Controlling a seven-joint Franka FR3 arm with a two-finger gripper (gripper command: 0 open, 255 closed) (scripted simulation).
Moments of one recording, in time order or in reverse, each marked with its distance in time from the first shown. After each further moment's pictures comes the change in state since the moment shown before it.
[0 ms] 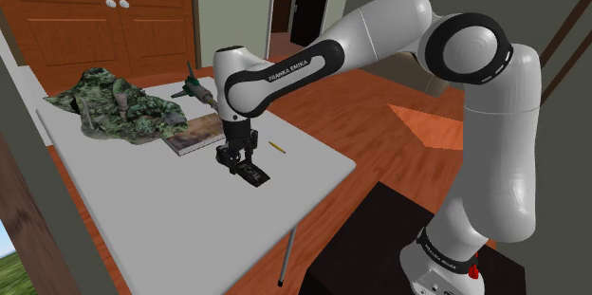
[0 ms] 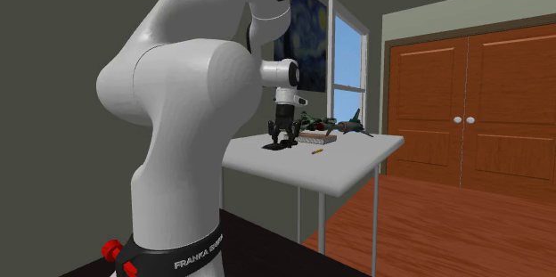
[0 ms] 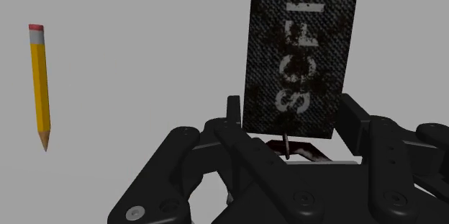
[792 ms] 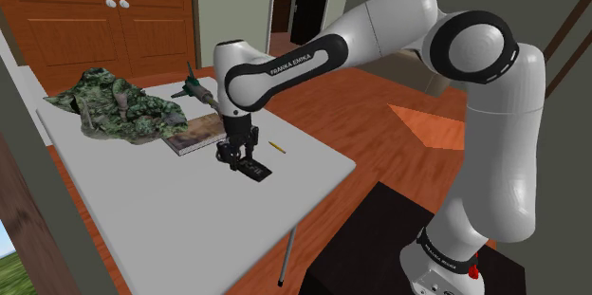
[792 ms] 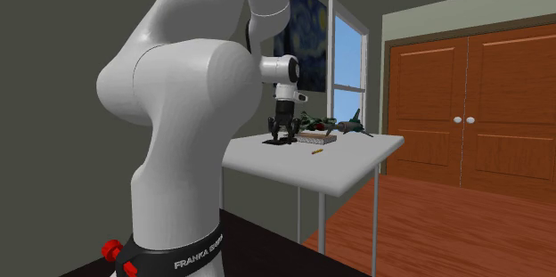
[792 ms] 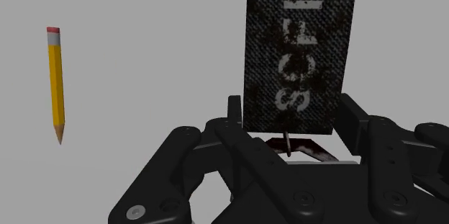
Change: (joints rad) arm -0.003 -0.022 0.003 0.008 0.006 -0.031 -0.003
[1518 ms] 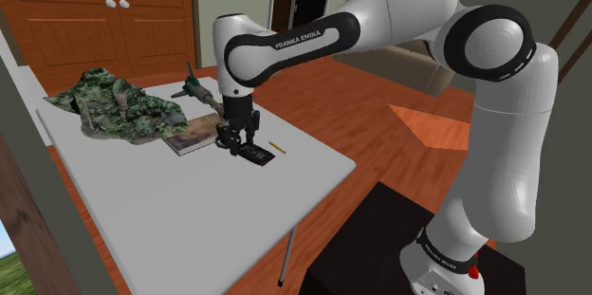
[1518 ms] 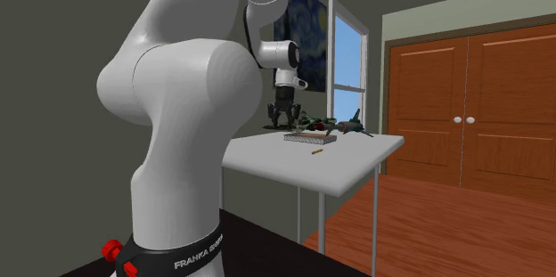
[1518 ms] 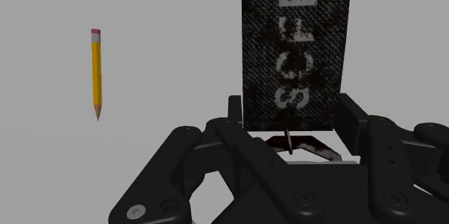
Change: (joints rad) arm -0.004 -0.061 0.007 0.063 0.016 -0.122 -0.004
